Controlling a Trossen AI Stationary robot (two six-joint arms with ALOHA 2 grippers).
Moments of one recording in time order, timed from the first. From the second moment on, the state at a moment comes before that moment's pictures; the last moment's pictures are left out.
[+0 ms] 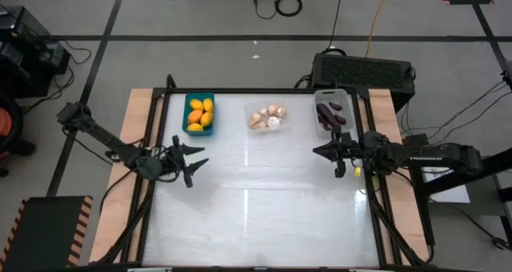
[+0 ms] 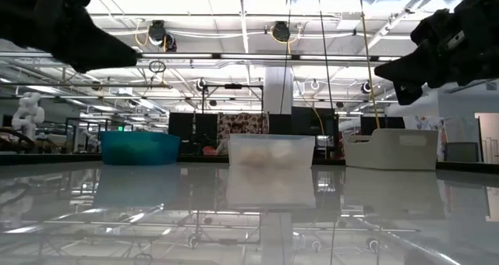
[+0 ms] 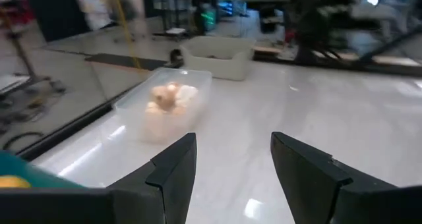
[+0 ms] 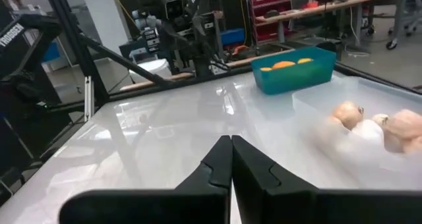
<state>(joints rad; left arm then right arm) -0.55 0.68 0.19 0.23 -0.92 -0.22 -0.15 0.40 0.01 0.34 -0.12 0.22</state>
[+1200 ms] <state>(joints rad) -0.02 0.12 0.04 -0.03 -0.20 -0.19 -0.15 0.26 0.02 0.40 -0.08 0.13</state>
